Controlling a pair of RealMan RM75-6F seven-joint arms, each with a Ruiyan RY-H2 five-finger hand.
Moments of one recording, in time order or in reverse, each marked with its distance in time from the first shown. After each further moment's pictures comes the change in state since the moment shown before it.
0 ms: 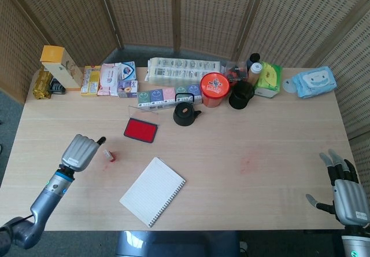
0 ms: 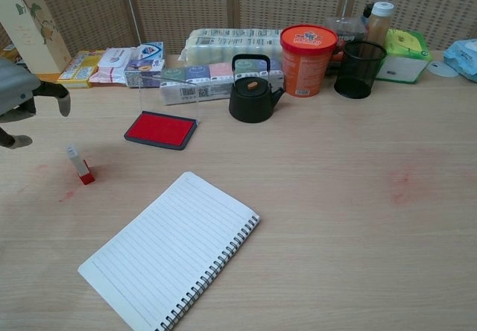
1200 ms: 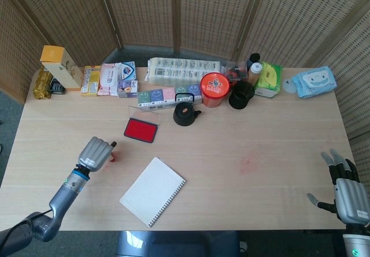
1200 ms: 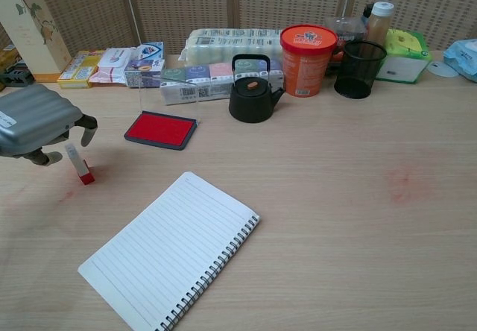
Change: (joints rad) left arm -0.063 -0.143 0.039 0.139 -0.075 -0.060 0.105; right arm 0.010 0.006 0.003 0.001 0.024 -0.014 0.009
